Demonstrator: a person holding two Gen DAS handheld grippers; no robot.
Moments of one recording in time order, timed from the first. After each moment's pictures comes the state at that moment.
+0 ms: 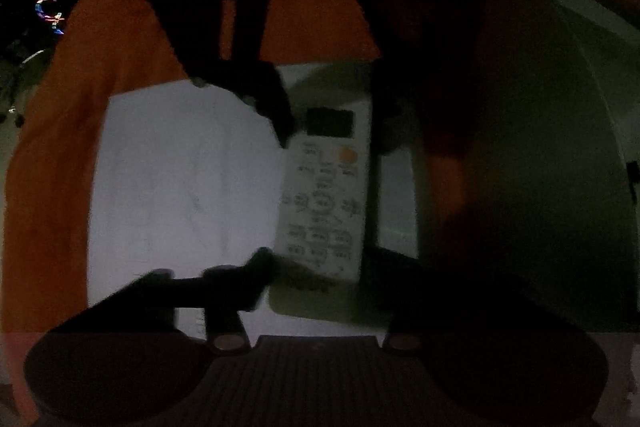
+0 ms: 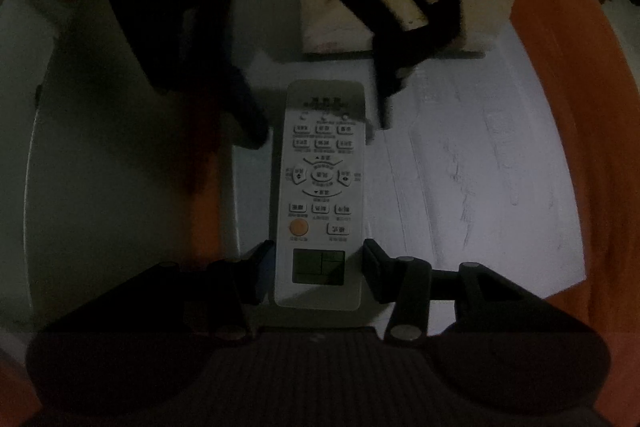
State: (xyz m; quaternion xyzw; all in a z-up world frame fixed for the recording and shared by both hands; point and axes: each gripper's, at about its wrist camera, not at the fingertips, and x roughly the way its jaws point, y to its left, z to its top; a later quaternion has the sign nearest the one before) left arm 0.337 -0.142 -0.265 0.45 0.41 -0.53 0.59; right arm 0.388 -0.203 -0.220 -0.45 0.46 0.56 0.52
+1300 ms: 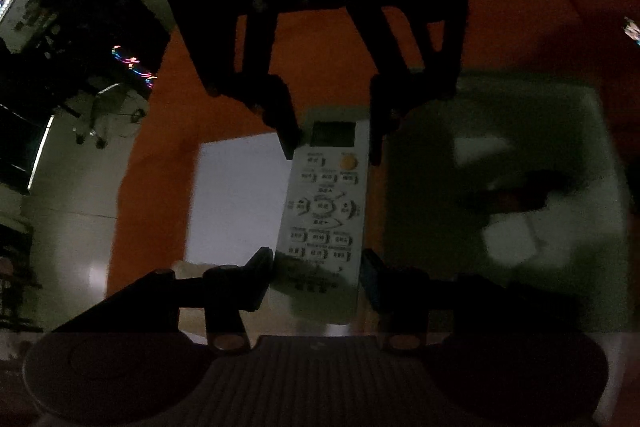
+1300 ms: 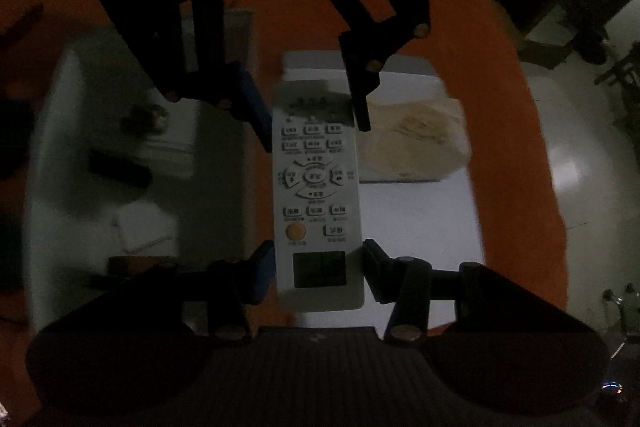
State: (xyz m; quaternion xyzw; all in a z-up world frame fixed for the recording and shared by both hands) left arm 0.216 -0.090 -0.120 0.48 0.35 -0.47 0.65; right arm 0.286 -0.176 -0.068 -0.48 0.39 0.54 0.57
